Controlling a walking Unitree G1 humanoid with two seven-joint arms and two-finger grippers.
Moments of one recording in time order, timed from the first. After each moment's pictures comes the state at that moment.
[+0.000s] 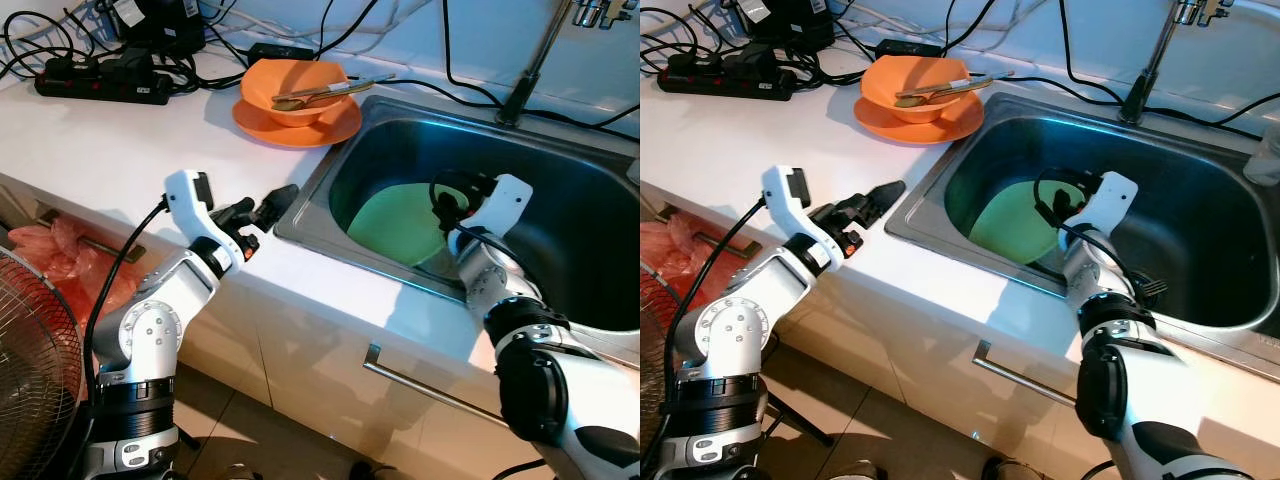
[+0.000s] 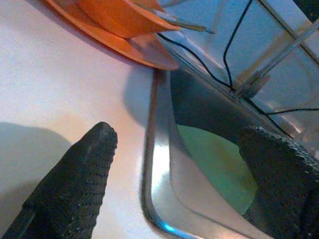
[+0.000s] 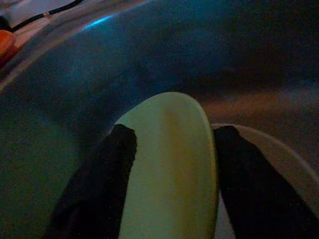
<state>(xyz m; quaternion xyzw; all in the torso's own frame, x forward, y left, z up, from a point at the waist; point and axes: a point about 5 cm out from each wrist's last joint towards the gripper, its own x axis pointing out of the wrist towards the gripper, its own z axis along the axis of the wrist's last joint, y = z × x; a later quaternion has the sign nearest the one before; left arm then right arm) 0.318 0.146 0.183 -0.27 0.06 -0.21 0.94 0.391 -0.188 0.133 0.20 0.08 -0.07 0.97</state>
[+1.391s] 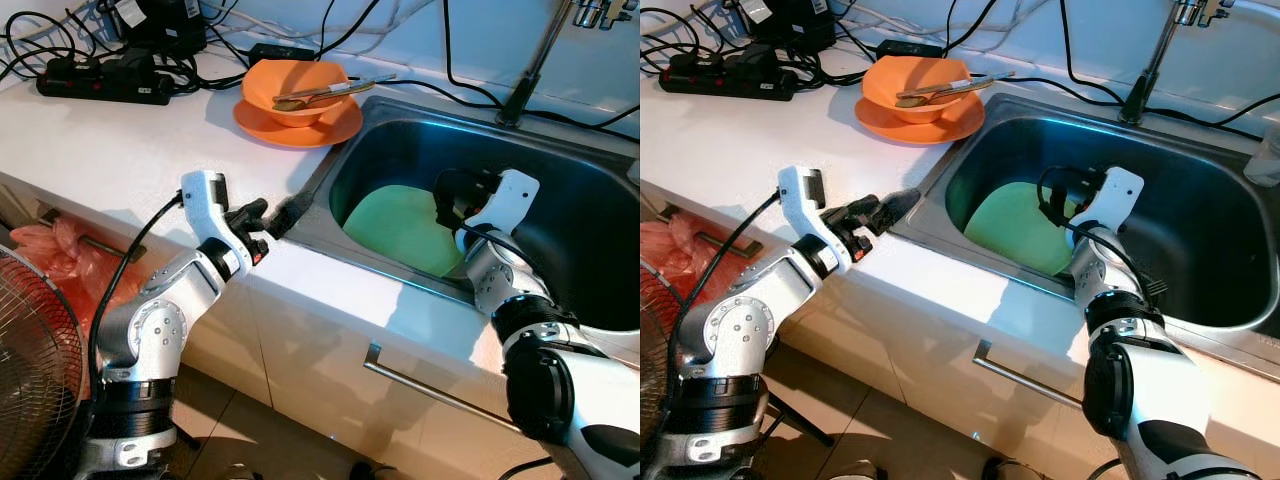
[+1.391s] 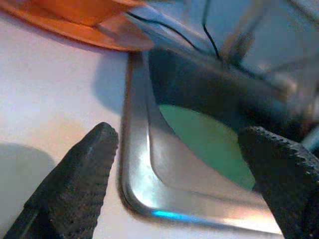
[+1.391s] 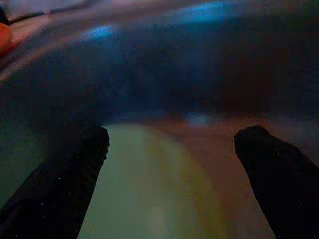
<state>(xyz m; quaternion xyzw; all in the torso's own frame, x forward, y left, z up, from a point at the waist) 0.316 0.136 0.183 -0.18 0.07 -0.28 0.94 0.394 -0.201 0.150 0.11 0.06 -0.08 0.99</state>
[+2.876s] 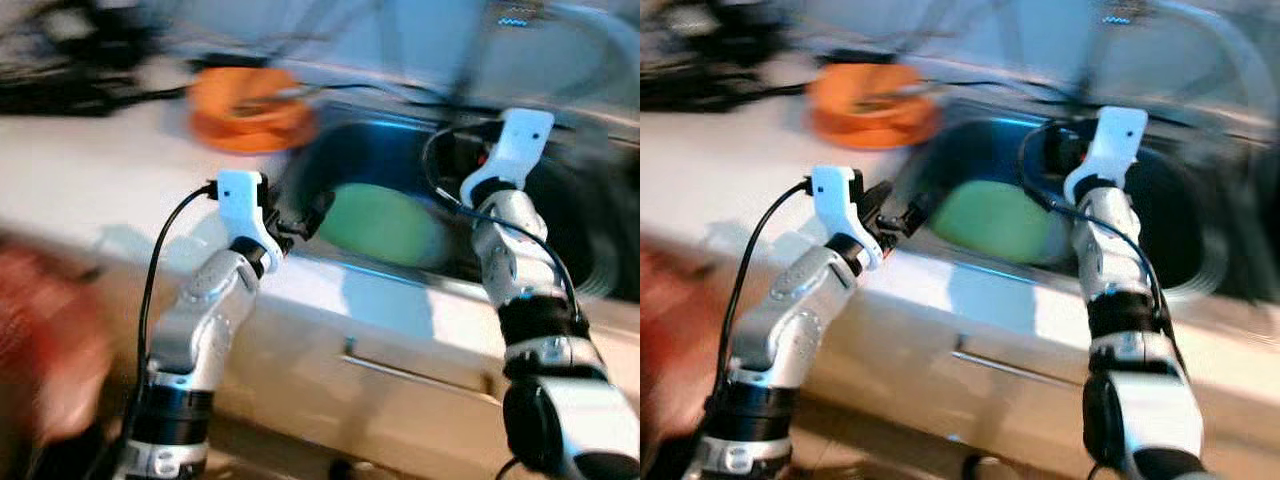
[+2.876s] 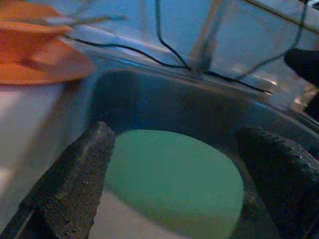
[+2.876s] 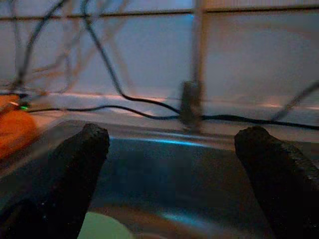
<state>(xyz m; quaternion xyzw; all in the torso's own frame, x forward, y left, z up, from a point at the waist) 0.318 0.105 0.180 -0.12 0.00 -0.20 0.97 0.387 -0.175 0.207 0.05 -0.08 0.00 1.00</state>
